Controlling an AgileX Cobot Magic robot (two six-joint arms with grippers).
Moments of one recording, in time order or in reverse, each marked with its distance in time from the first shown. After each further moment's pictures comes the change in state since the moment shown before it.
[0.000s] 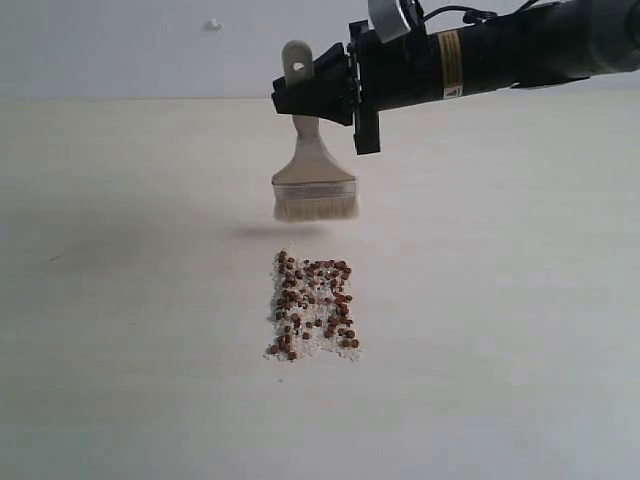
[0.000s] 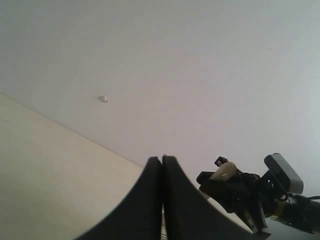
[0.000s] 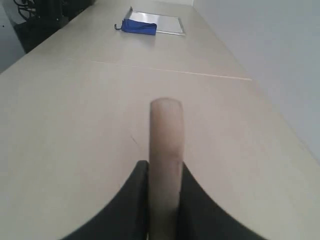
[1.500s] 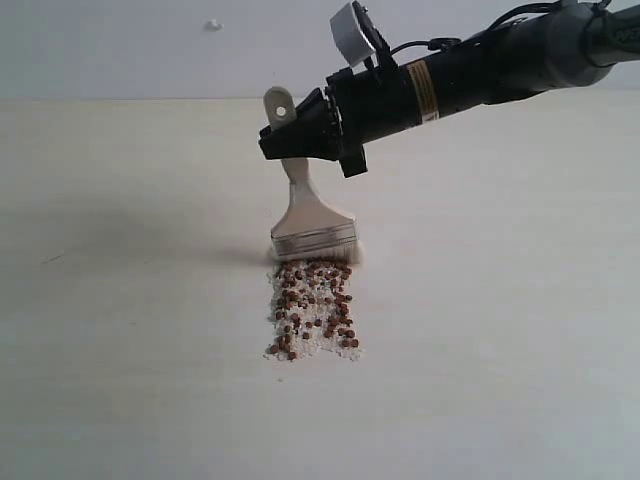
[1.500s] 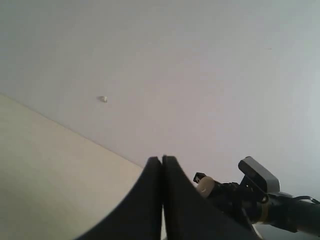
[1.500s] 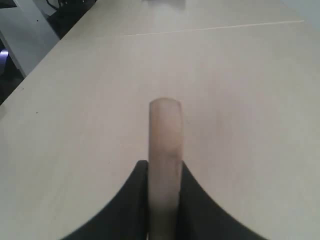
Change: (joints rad) left arm 0.000 0.000 0.000 0.000 0.000 0.000; right arm 0.034 0.085 -0.072 -0.143 -0.017 0.255
